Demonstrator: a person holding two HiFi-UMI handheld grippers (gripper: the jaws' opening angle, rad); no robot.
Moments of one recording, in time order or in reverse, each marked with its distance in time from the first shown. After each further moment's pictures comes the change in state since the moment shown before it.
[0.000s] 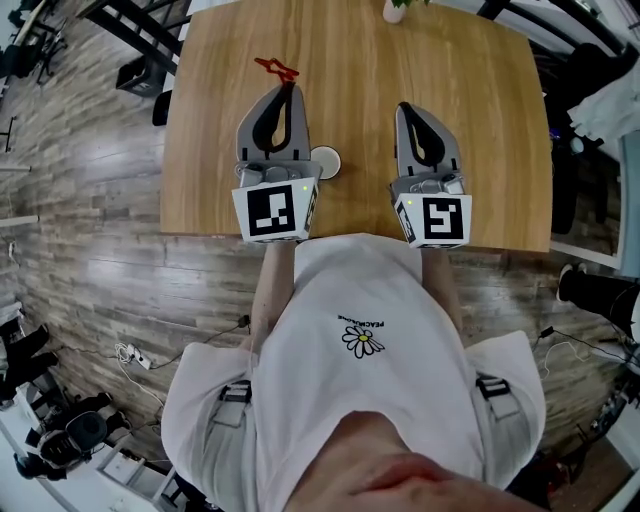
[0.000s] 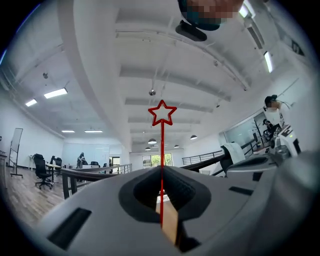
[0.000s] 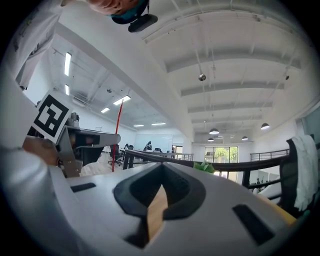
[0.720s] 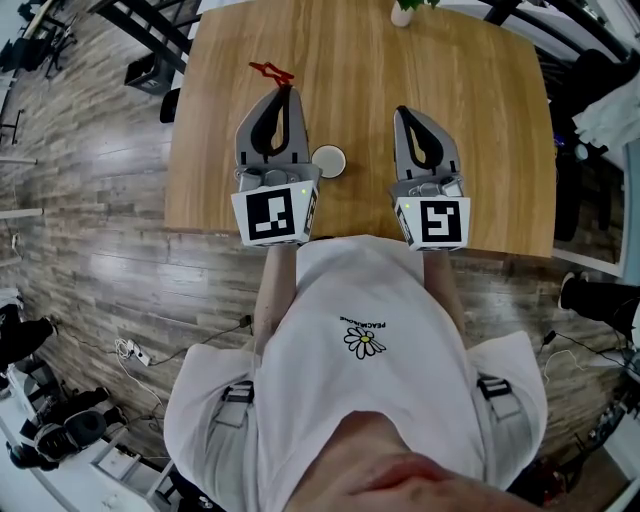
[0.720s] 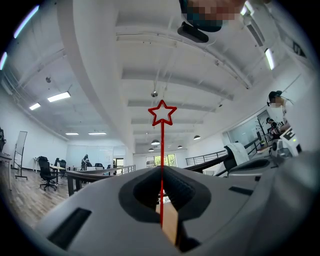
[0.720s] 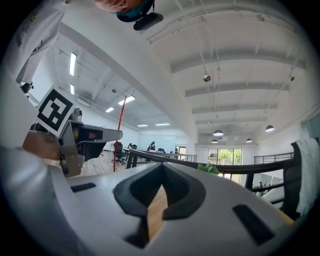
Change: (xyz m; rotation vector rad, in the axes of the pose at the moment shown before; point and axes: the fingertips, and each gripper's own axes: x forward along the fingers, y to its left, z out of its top) left arm -0.010 0.004 0.008 0.009 -0.009 0.044; right arm -0.001 0.008 0.002 -0.040 -0.009 0.046
